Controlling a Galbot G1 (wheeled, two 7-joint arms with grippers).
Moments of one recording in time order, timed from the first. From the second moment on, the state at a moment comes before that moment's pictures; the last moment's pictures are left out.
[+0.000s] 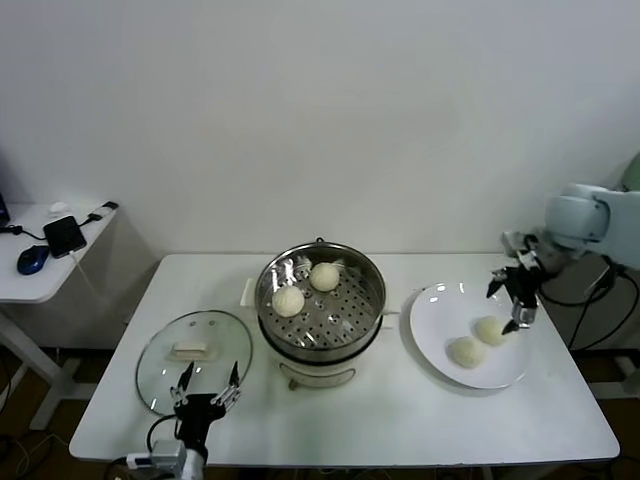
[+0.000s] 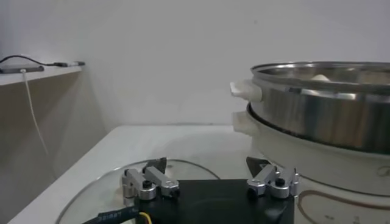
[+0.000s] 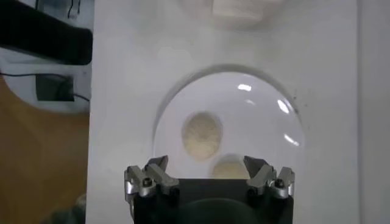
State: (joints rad) left arm 1.65 -1.46 -0.51 -1.99 -0.10 0.08 -0.10; right arm 0.91 0.62 -1.95 1.41 0.57 -0.20 -0.96
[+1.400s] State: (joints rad) left arm 1.67 -1.46 -0.51 -2.00 -0.10 0.09 -0.10; right arm 0.39 0.67 -1.53 1.25 0.41 -0.27 -0.86
